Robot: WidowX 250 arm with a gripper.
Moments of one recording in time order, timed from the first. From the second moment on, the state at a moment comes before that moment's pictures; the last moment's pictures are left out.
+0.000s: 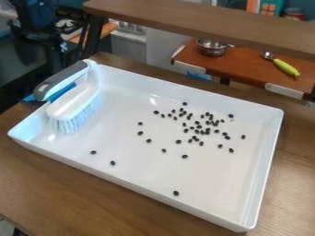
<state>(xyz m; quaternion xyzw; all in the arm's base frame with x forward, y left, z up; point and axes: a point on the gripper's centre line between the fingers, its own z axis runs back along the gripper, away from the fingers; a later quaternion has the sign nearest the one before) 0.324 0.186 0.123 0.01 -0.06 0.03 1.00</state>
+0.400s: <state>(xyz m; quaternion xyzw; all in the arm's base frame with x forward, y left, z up) 0.329 0.181 0.117 0.01 -0.06 0.02 1.00</state>
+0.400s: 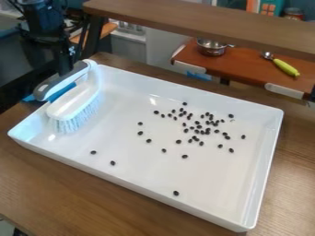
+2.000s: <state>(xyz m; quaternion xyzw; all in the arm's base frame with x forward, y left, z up) 0.330 0.167 0.063 0.06 -0.01 0.00 1.00</state>
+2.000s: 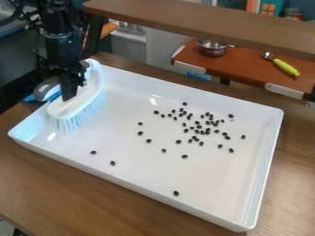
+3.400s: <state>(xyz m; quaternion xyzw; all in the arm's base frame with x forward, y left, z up) 0.323 -0.041 0.059 -0.08 0.06 -0.03 0.99</state>
